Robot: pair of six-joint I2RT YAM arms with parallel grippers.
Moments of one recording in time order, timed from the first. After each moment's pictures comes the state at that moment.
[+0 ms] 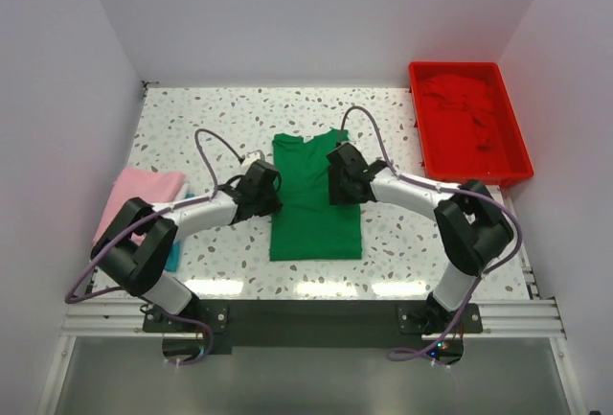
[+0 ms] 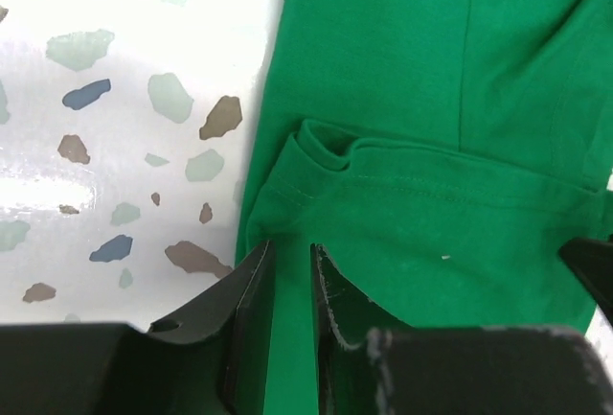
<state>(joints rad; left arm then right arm) -0.61 1.56 0.76 -0.12 -0.19 -0.87 0.67 1.74 1.09 -0.41 0.22 0.54</state>
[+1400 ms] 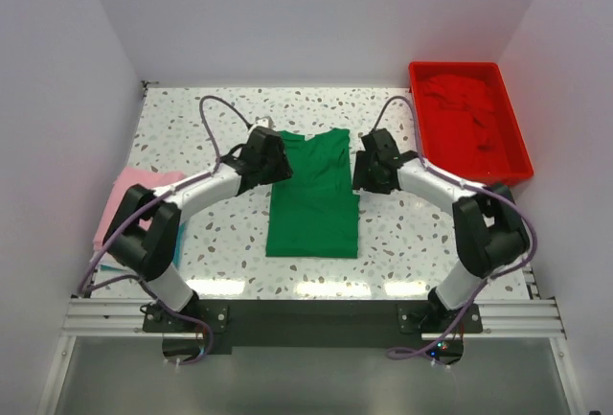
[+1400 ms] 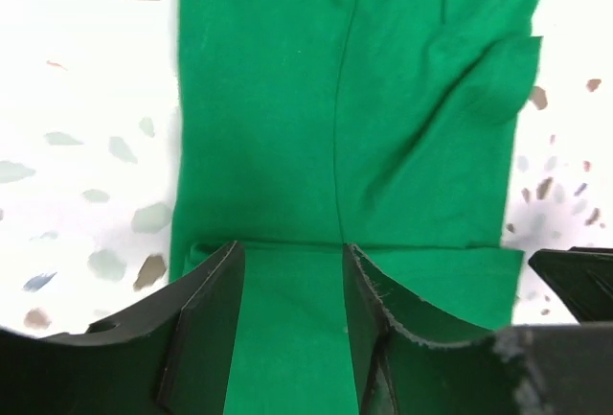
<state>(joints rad) -0.54 1.70 1.05 -0.16 -0.12 -0.70 0.45 1.71 1.06 -0.40 0.14 0.54</state>
